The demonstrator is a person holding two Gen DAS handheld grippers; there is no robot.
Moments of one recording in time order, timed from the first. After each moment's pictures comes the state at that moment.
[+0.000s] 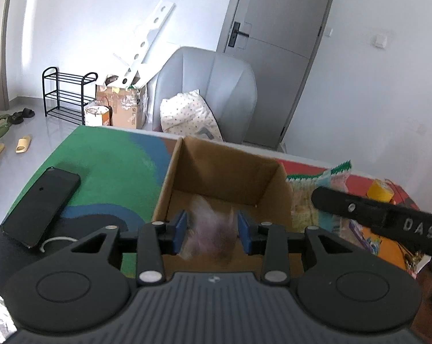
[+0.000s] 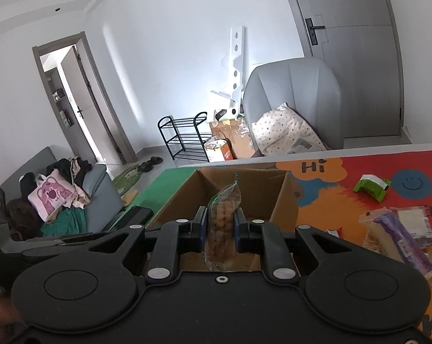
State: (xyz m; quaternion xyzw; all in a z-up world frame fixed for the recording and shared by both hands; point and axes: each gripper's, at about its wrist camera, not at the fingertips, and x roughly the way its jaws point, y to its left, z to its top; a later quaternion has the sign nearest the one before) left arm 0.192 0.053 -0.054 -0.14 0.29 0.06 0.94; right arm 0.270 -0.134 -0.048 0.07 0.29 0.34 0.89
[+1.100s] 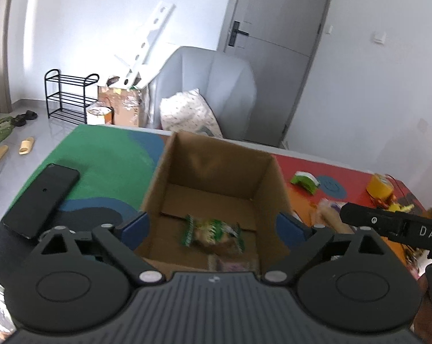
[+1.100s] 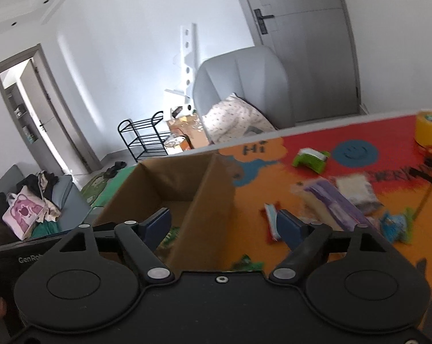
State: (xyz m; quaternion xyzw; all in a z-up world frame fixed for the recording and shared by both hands) left arm 0.186 0.032 -0.052 -0.13 0.30 0.06 0.94; right arm 0.263 -0.201 -0.063 0.10 0.32 0.25 0.91
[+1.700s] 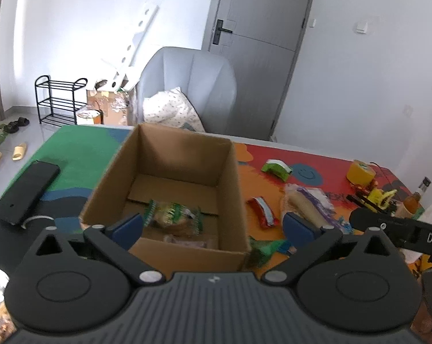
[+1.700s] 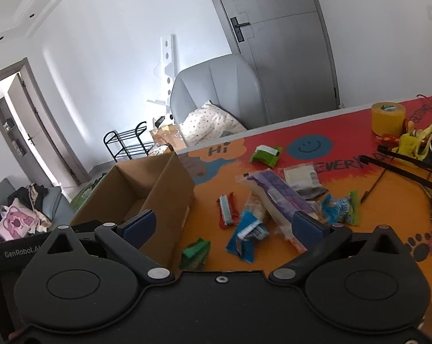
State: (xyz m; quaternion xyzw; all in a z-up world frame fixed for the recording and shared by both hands) left arm 0.171 -0.021 -0.050 -0.11 0.30 0.05 0.95; right arm 0.243 -0.264 -0.073 0.11 0.31 0.23 0.92
